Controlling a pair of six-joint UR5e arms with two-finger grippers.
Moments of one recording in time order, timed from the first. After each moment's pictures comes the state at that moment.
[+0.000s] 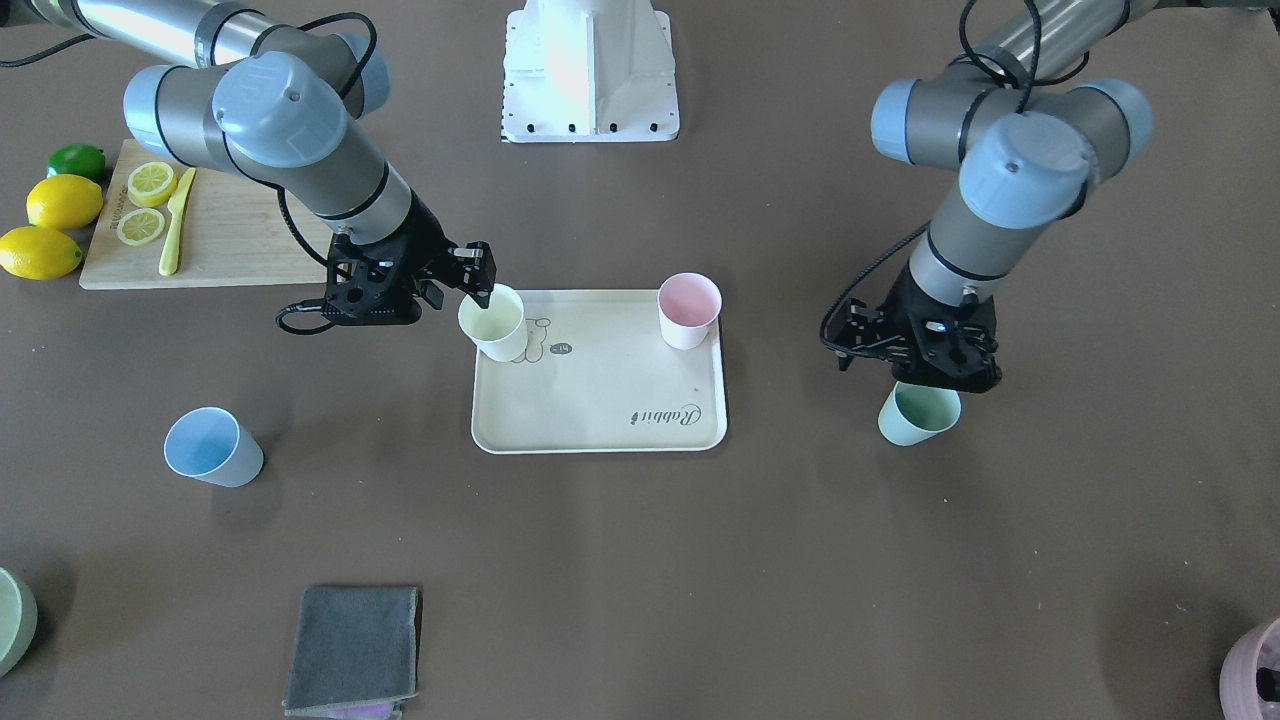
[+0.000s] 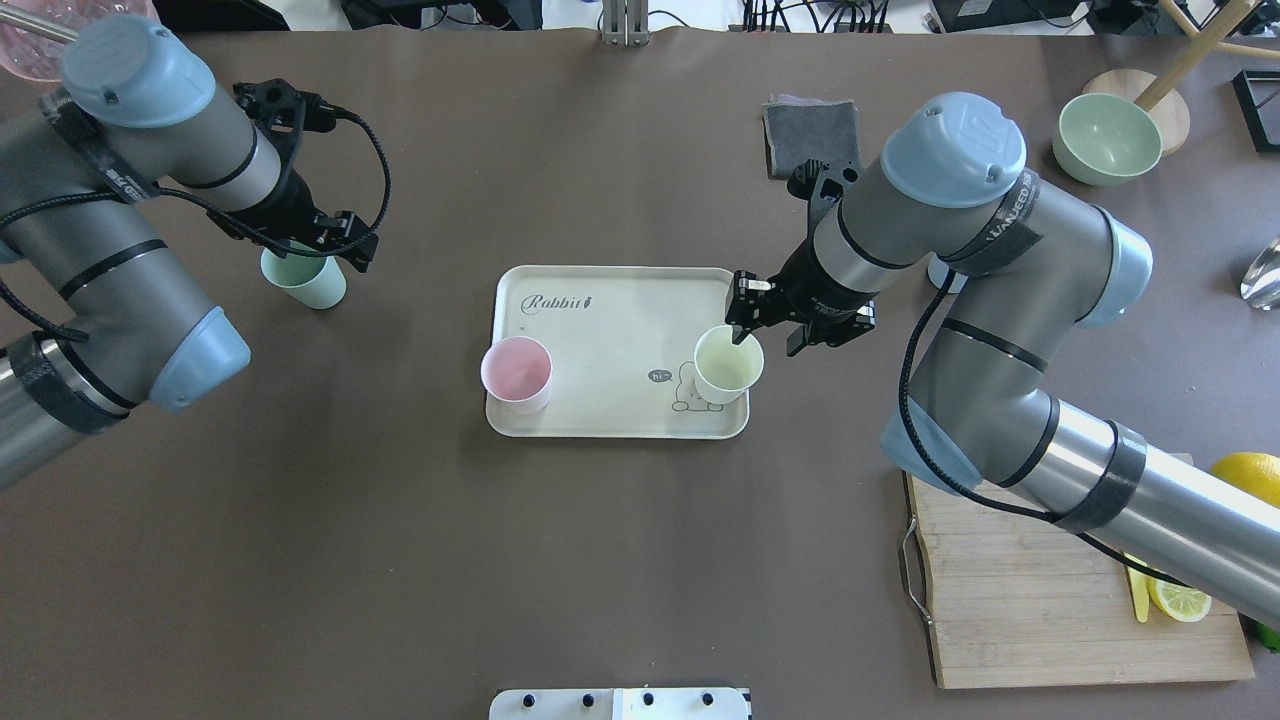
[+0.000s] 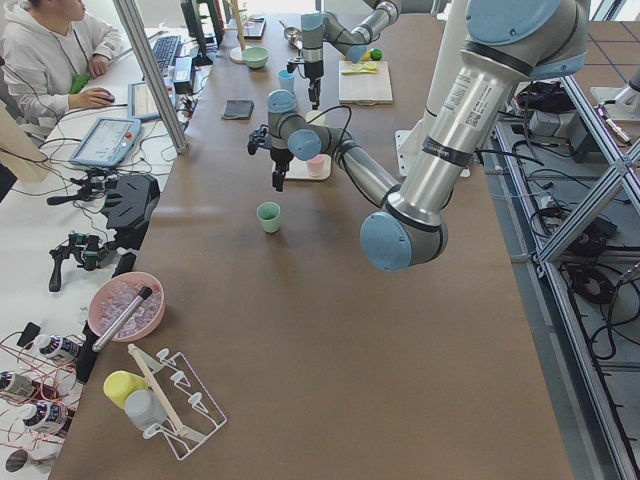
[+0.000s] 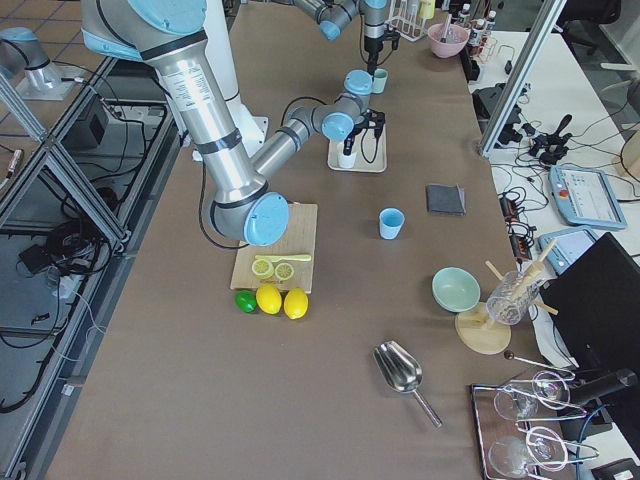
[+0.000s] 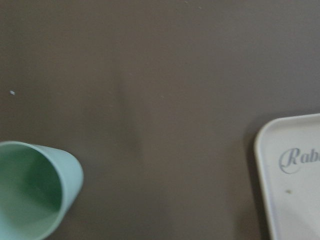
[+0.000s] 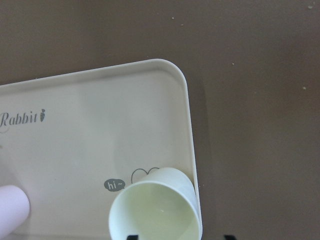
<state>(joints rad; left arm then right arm) -0.89 -2.03 -1.64 -1.68 -2.08 -0.70 0.72 -1.06 1.75 -1.38 2.20 1.28</state>
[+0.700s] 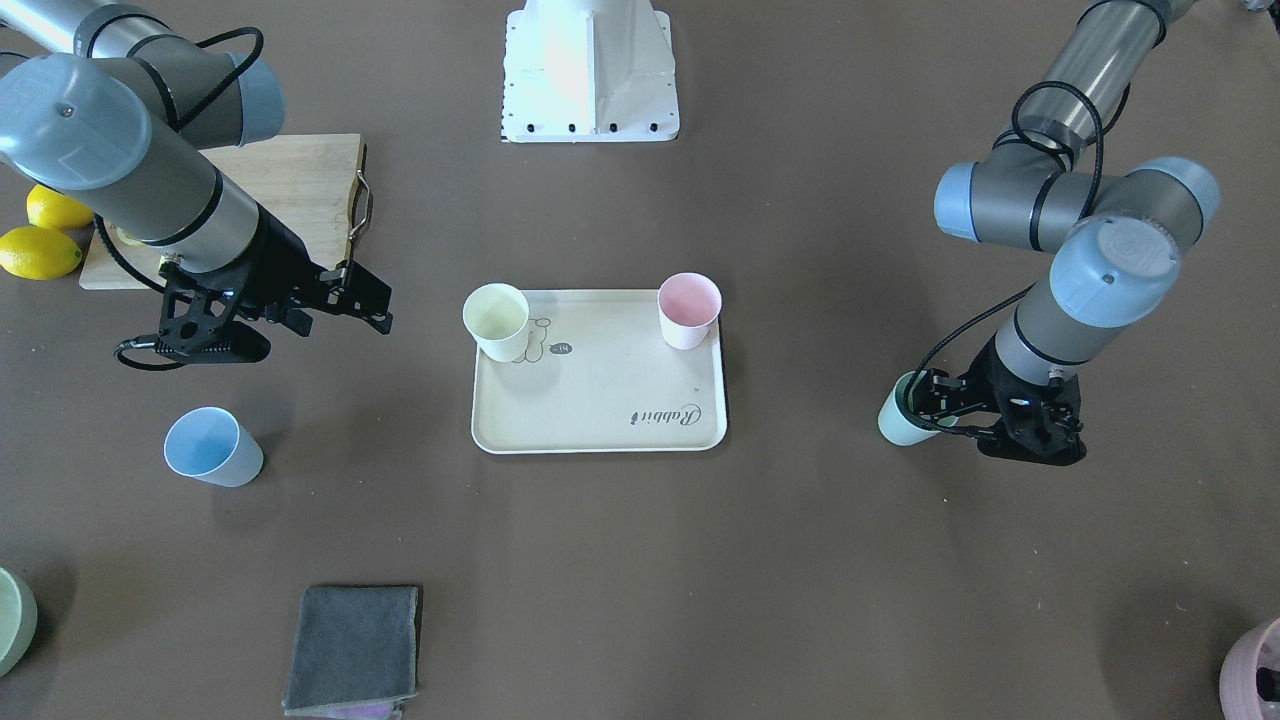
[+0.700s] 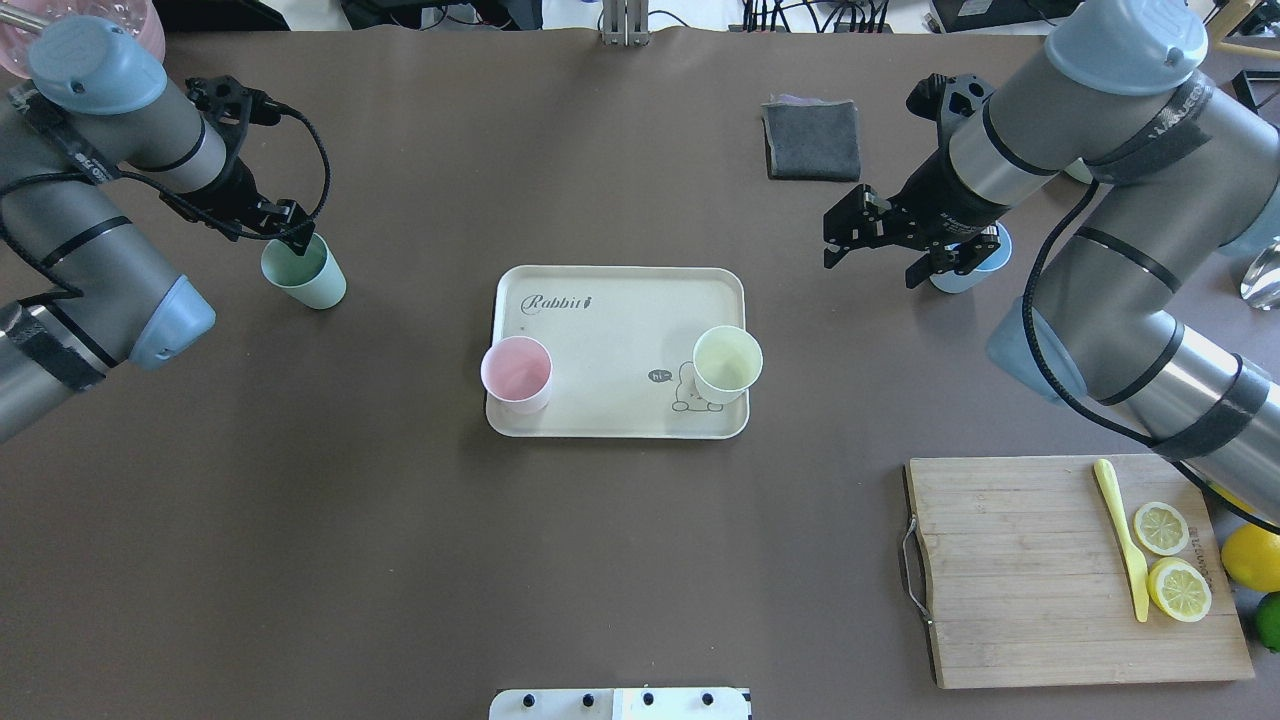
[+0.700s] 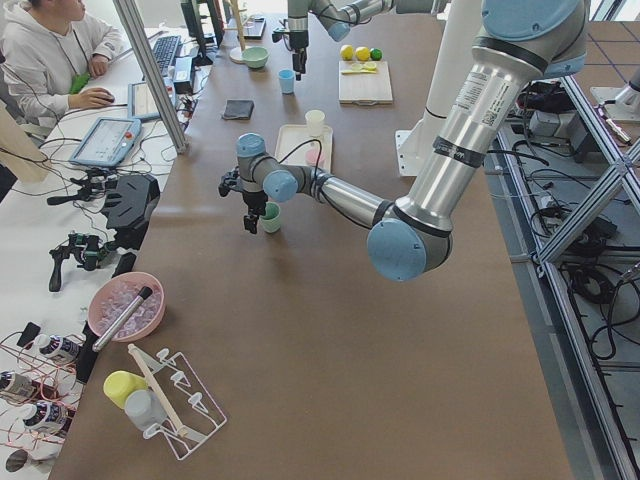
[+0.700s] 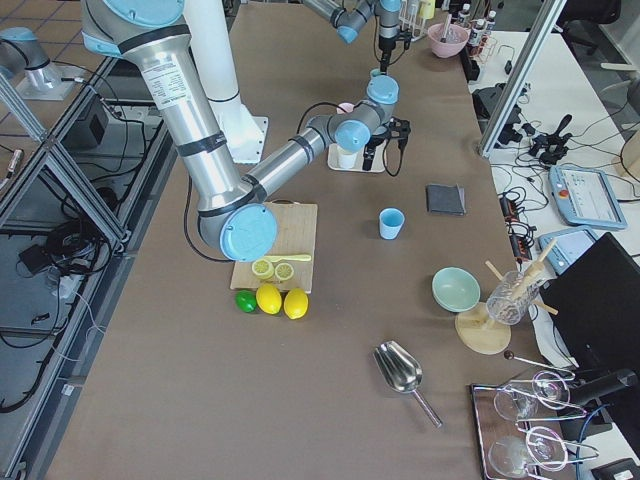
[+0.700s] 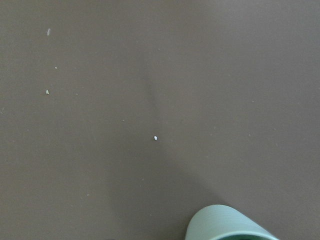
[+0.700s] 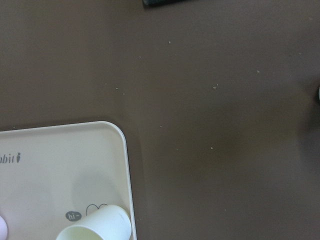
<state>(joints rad) -0.95 -2.02 -1.44 -1.82 -2.09 -0.61 0.90 -1.14 1.76 -1.40 2.30 1.11</state>
